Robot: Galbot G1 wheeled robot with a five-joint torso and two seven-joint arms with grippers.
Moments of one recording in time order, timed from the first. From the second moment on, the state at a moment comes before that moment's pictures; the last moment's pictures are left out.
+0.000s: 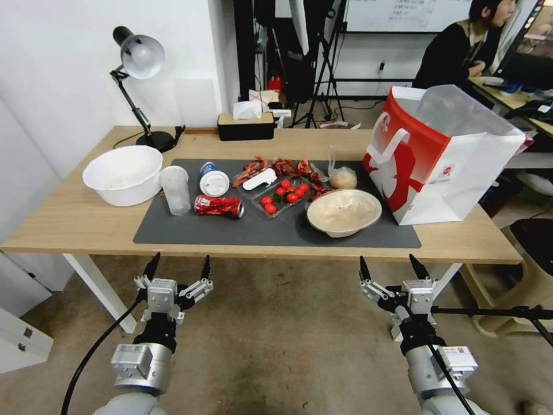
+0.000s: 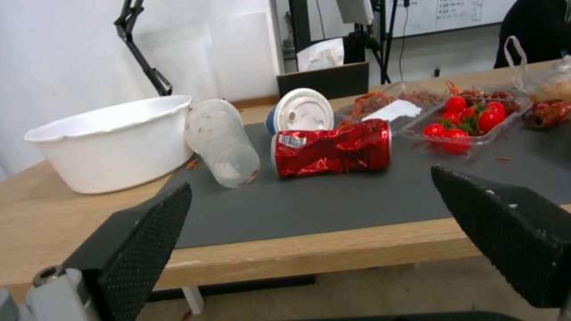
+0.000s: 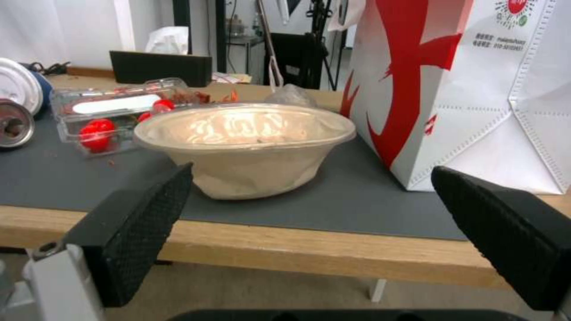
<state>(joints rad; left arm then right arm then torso) 1.80 -1.50 -0.55 -2.30 0.00 0.00 0.00 -1.80 1.50 0.55 2.30 0.00 0.00 0.00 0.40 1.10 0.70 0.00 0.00</state>
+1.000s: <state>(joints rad) 1.80 -1.50 -0.55 -2.30 0.00 0.00 0.00 -1.80 1.50 0.55 2.30 0.00 0.00 0.00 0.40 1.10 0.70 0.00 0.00</state>
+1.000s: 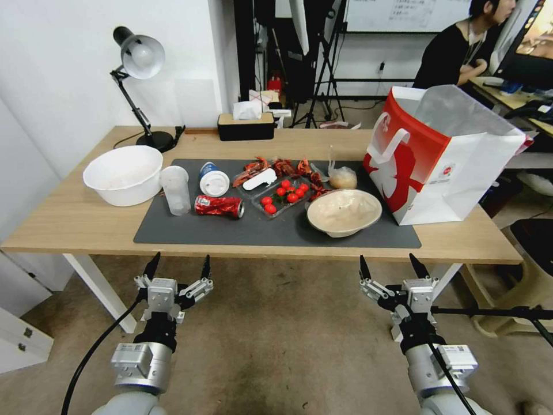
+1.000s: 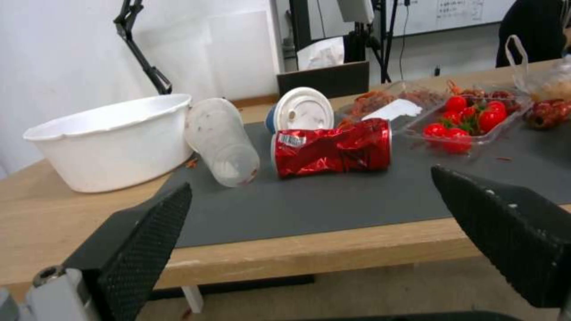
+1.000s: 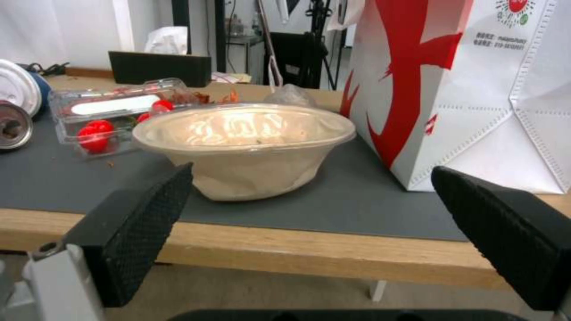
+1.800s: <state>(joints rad) 1.63 -1.56 -0.49 -2.30 -0.02 0.22 -0.01 -1.54 1.44 0.56 2.28 0.21 -0.26 0.09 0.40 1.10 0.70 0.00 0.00</state>
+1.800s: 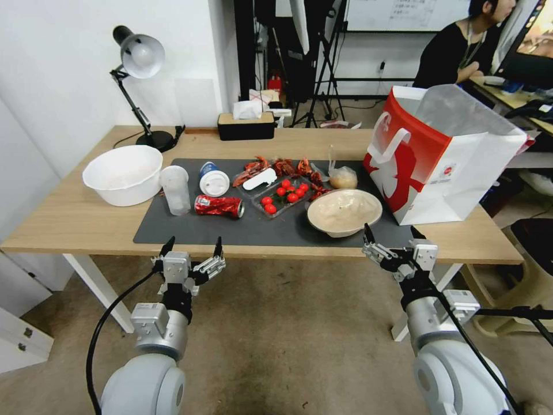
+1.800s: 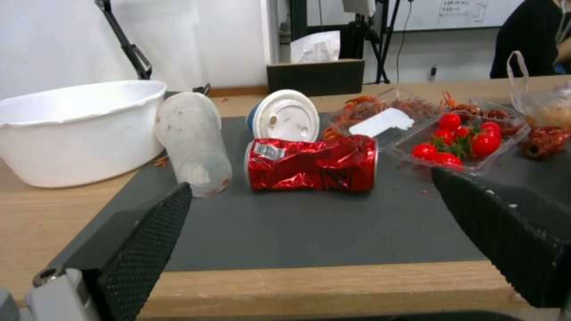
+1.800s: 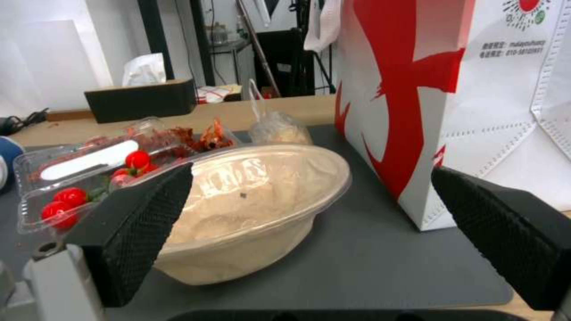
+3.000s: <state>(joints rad) 1.64 -1.56 -0.50 -2.28 -0.02 0.19 -0.01 -1.38 1.43 0.43 2.14 0.71 -0.28 0.32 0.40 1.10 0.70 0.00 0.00</state>
